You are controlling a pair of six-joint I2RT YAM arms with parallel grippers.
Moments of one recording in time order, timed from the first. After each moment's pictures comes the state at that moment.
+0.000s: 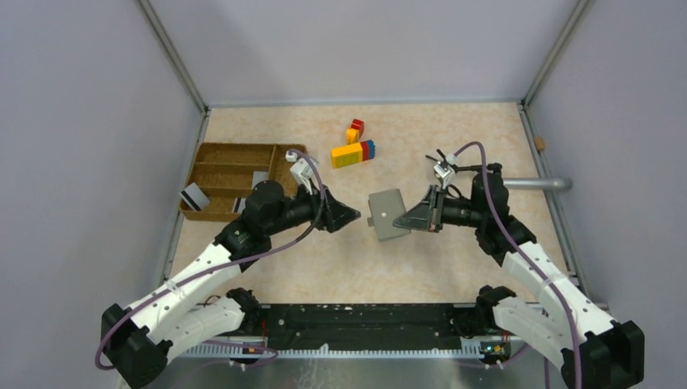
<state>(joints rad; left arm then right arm) -0.68 0.89 0.71 -0.02 0.36 -0.57 0.38 0.87 0.61 -0.06 -0.84 0.85</state>
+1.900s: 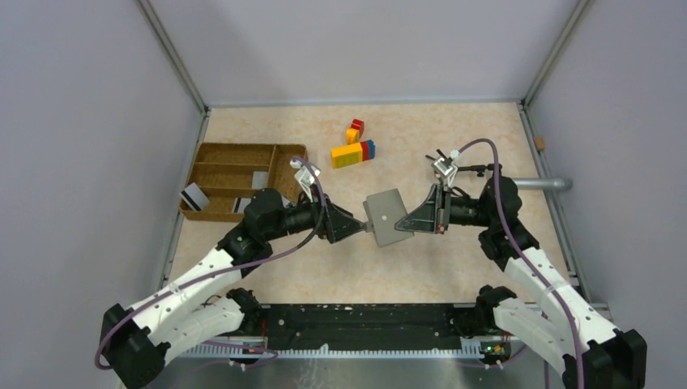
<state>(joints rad) -0.70 0.85 0.63 0.15 0.51 -0.69 0.38 0.81 0.59 0.20 -1.06 1.07</state>
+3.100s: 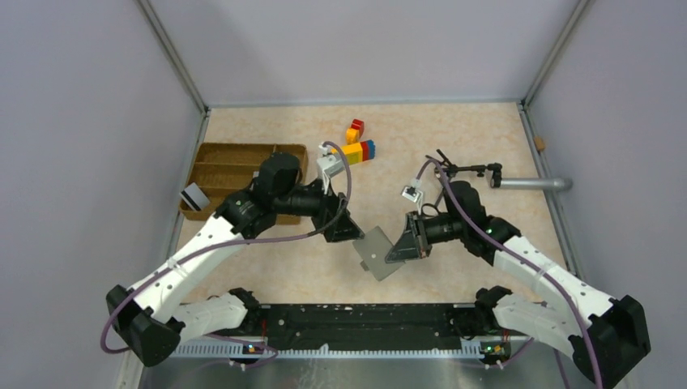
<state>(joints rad) -0.67 1.06 1.07 -0.46 0.67 -0.26 0.58 0.93 0.64 -0.30 -0.92 0.53</state>
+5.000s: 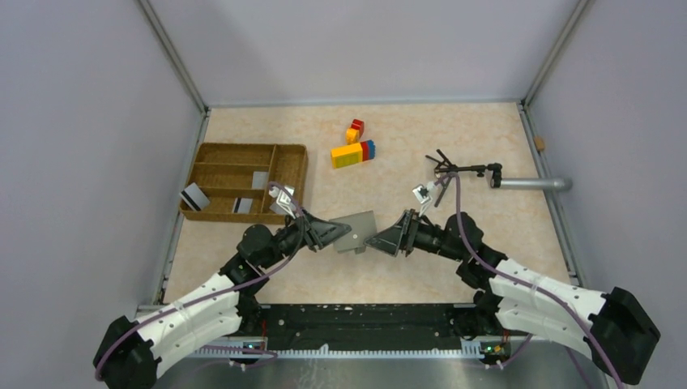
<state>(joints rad) -0.74 0.71 0.26 0.52 0.27 -1.11 0.83 0.85 0.33 0.47 -0.36 0.97</state>
